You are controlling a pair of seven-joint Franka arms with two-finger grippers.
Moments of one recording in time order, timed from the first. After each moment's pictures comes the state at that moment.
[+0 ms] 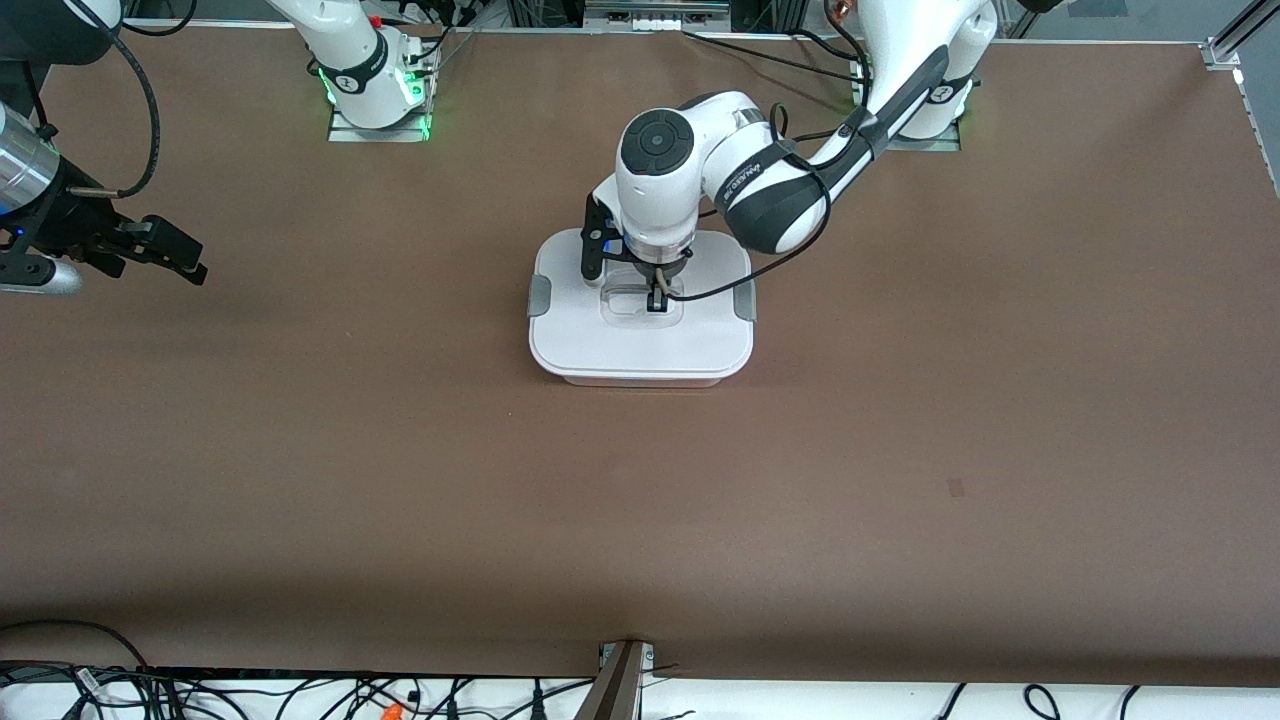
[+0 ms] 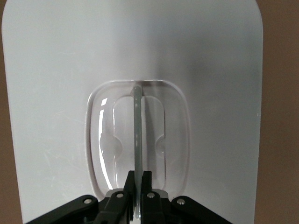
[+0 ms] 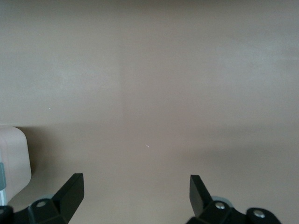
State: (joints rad) left arm -0.31 0.61 -0.61 -1.53 0.35 2.00 0.59; right arm -0.02 -0.01 0.04 -1.72 0.00 1.76 0.10
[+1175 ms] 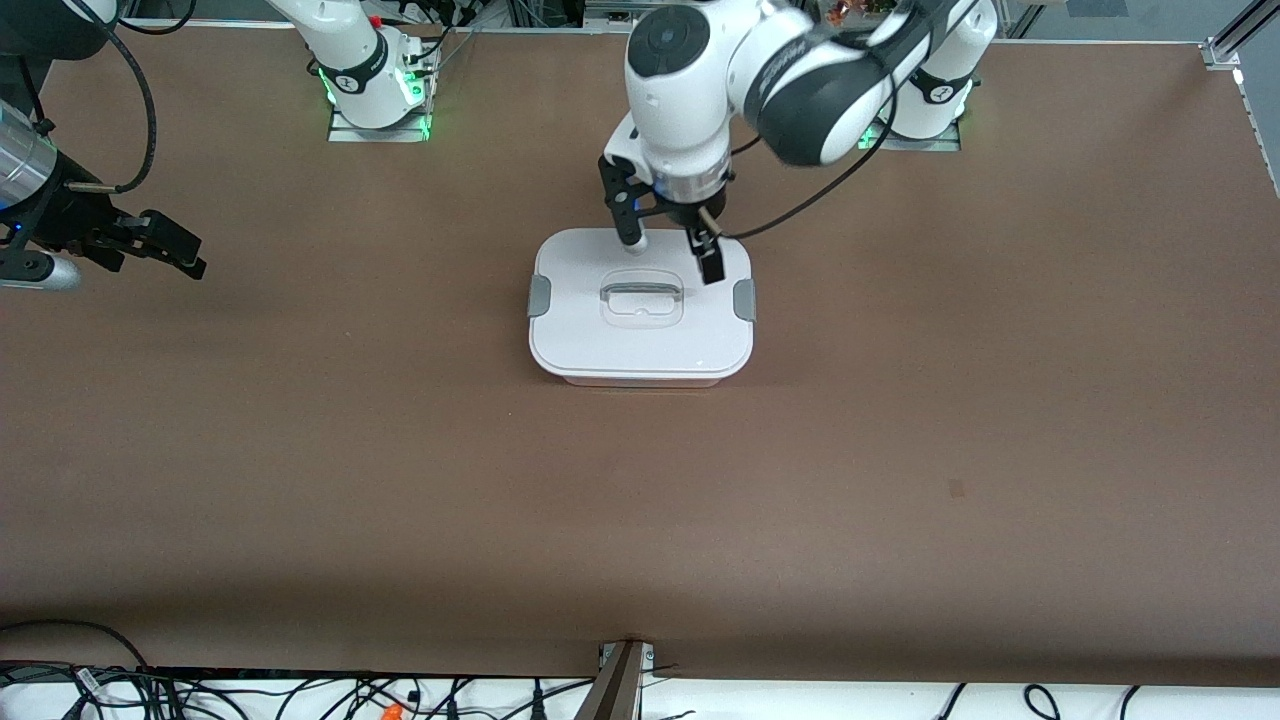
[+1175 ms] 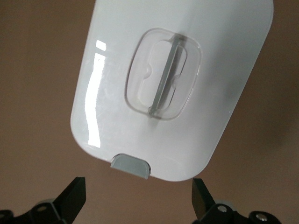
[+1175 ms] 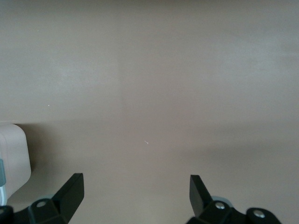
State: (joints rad) left arm -0.30 0.39 -0.61 -1.50 0.34 1.70 0.26; right arm -0.02 -0.02 0.03 -1.73 0.00 1.74 0.10
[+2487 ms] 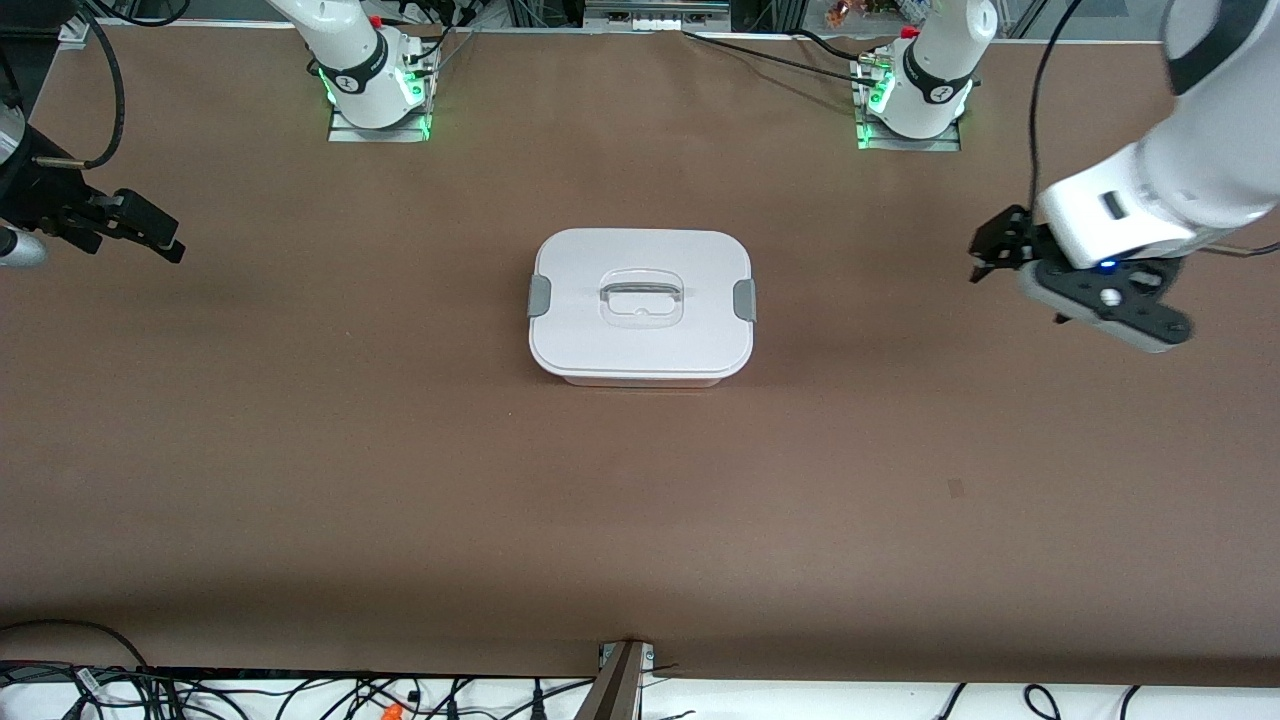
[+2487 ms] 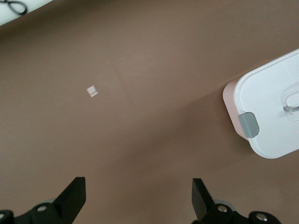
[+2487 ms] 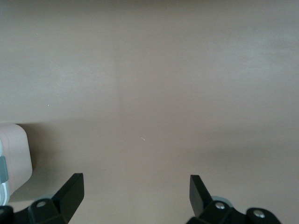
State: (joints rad) left arm 0.12 0.19 -0.30 -1.36 0.01 1.52 0.20; right arm -0.01 -0.06 0.01 -1.72 0.00 1.71 0.10
